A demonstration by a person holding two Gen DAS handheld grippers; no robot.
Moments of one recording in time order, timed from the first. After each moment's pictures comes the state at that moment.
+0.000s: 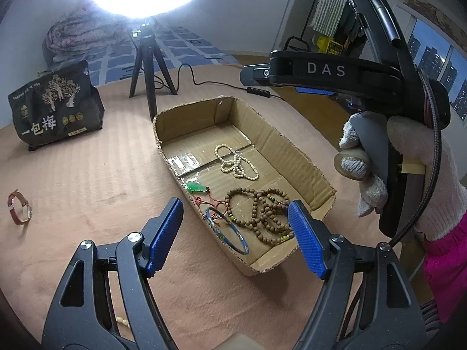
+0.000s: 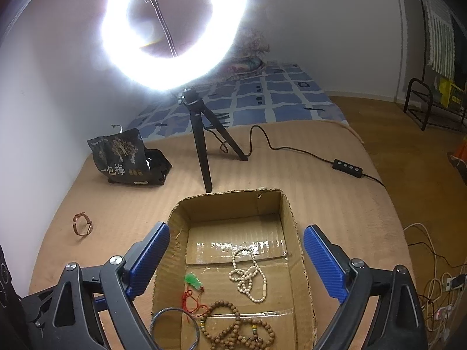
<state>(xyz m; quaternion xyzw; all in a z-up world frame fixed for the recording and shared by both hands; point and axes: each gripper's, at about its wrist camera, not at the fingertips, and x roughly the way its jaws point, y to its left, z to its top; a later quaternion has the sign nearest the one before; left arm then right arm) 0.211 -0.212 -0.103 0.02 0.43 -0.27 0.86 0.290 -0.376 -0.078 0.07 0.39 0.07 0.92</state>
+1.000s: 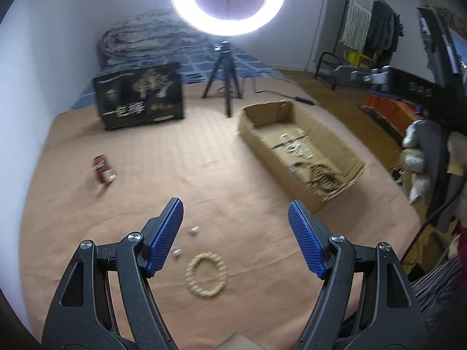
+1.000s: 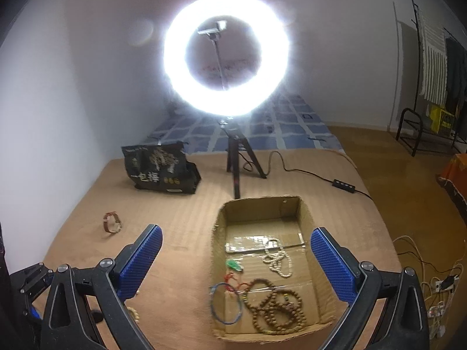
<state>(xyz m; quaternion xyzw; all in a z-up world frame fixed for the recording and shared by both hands) 0.132 -0.079 -0.076 0.03 0.40 -0.18 0.90 0.190 -0.307 -0.022 0.04 0.32 0.07 0.94</state>
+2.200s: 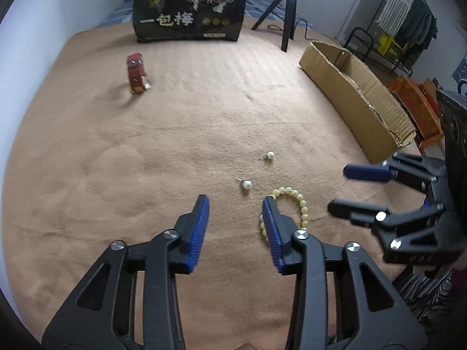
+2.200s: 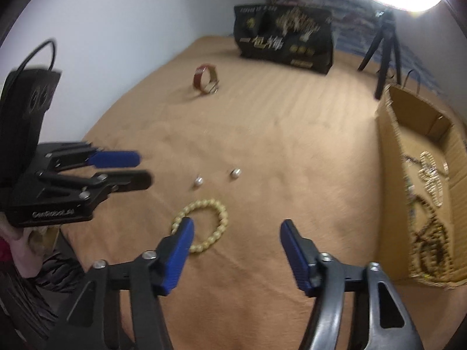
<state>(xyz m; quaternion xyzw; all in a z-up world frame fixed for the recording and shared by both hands) 0.156 0.000 -0.175 -0.01 0.52 -0.15 0.84 0.157 -0.161 -0.179 -0.06 0.50 0.28 0.82</state>
